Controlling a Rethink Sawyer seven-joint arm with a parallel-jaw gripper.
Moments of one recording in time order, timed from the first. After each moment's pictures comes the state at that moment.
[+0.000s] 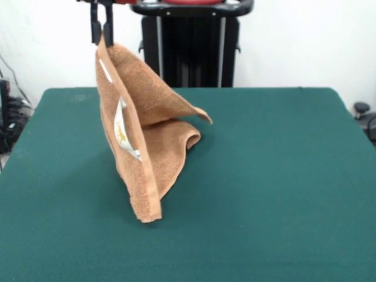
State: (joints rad) arm -0.58 -1.01 0.25 1.77 -0.33 0.78 1.57
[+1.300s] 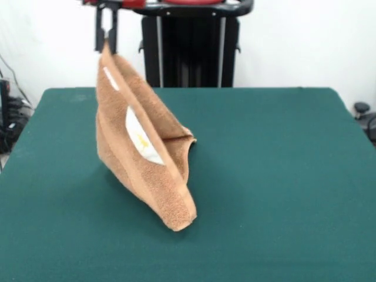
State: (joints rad) arm -0.62 -1.01 0.28 1.84 -0.35 0.57 1.57
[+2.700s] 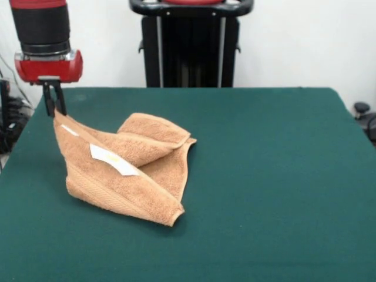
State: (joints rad) arm -1.02 -0.70 0.52 1.79 -0.64 0.51 1.57
